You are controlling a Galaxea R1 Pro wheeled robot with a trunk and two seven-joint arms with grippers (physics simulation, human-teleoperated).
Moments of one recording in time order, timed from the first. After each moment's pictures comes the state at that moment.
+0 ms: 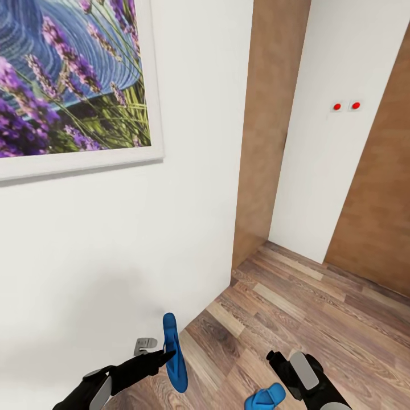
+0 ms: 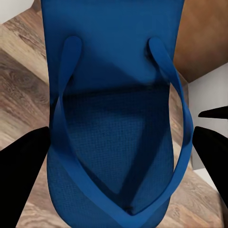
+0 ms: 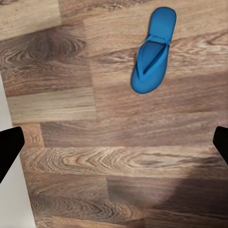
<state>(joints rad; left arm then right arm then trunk) -0.48 0.06 0.12 -0.37 0.15 0.09 -0.88 -0.48 0.05 -0.34 -0.55 -0.68 0.43 -0.38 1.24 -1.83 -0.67</state>
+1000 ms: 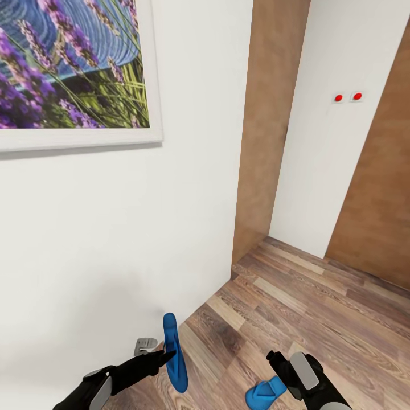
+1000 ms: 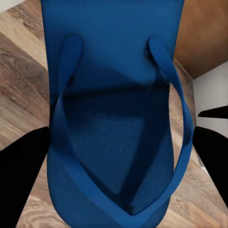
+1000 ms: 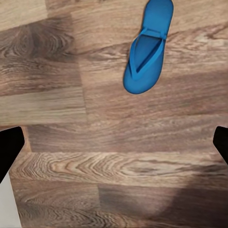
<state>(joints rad) -0.48 0.05 0.12 -0.37 0.15 0.09 -0.88 -0.48 0.05 -0.34 -0.55 -0.68 0.43 -0.38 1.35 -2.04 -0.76</state>
